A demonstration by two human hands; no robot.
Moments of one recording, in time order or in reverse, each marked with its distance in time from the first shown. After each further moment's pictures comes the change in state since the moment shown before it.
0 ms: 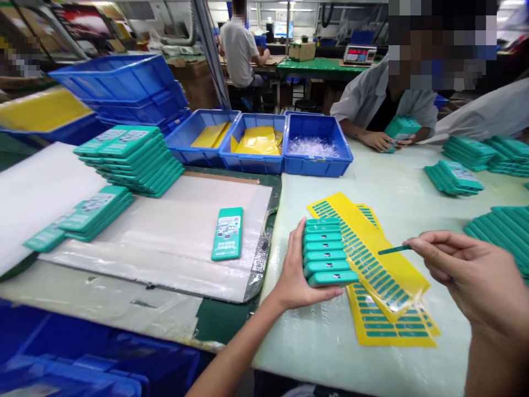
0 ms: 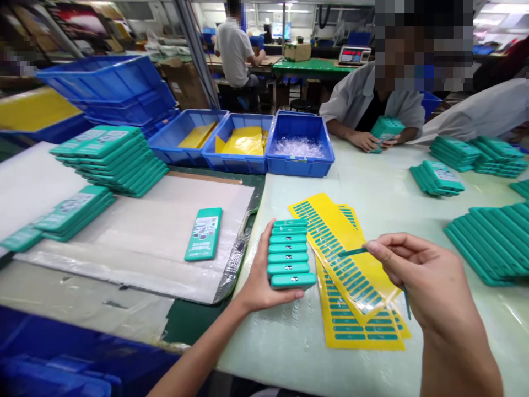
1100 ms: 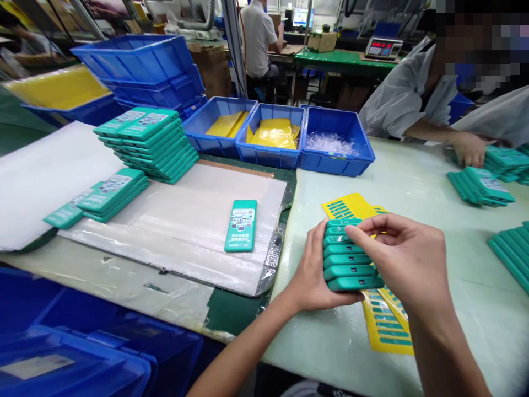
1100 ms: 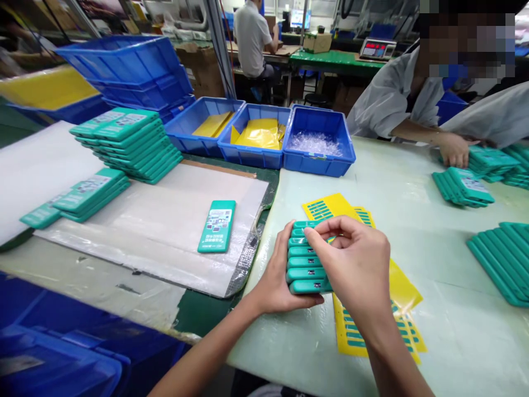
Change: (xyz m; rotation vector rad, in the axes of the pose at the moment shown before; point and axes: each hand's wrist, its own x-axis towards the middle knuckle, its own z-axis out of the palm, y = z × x) left_hand 0.000 -0.002 0.005 0.022 -0.025 0.030; right_hand -0.033 -0.021 0.112 -0.286 -0.113 -0.309
